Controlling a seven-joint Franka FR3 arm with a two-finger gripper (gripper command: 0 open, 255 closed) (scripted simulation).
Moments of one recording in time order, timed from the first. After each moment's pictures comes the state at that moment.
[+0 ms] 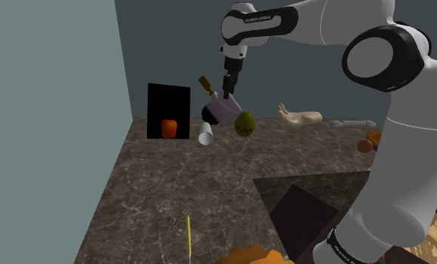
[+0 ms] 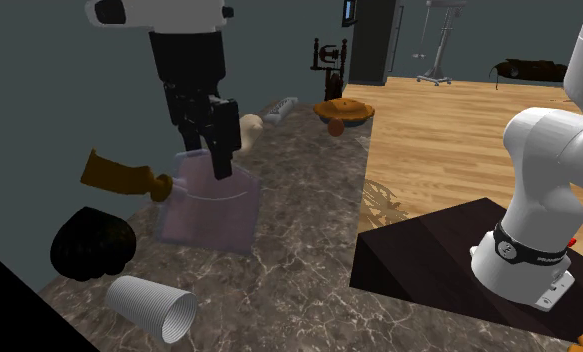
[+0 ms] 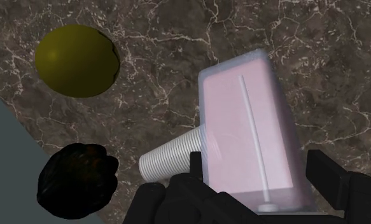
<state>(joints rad) -0.06 0.24 -0.17 -1.52 0.06 1.76 -0.62</state>
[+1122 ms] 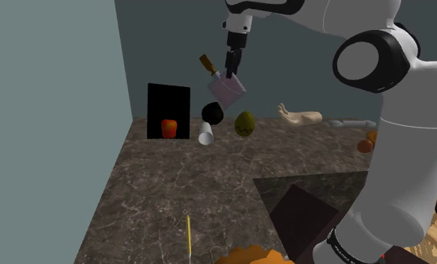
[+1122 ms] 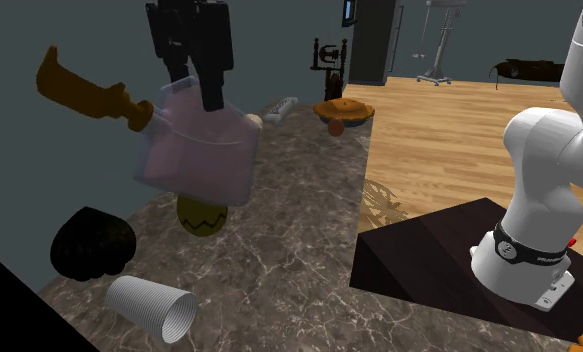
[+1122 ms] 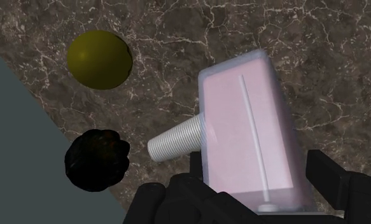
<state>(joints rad) -0.07 0.29 -0.17 -1.22 0.06 1.51 -0.62</state>
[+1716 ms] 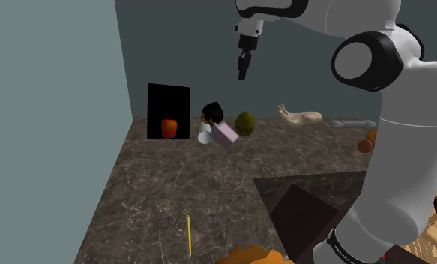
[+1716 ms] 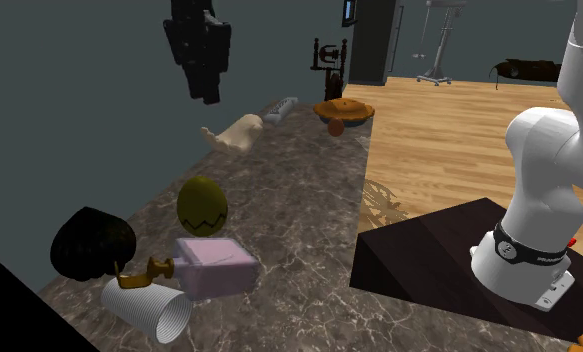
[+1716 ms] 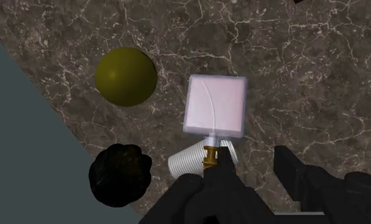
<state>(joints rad) -0.14 0.30 -0.21 -1.23 0.08 1.52 -0.72</state>
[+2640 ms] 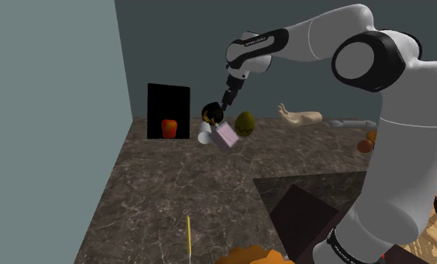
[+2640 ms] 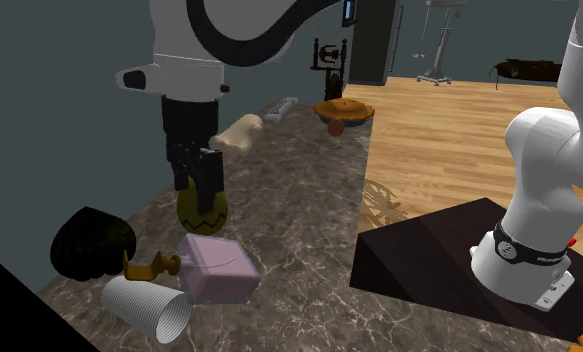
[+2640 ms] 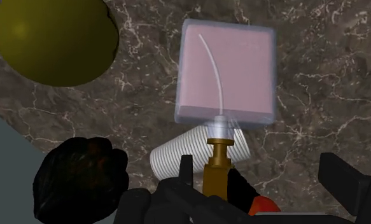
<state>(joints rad) -0.14 0.29 -0.17 -1.69 0.24 2.10 -0.75</state>
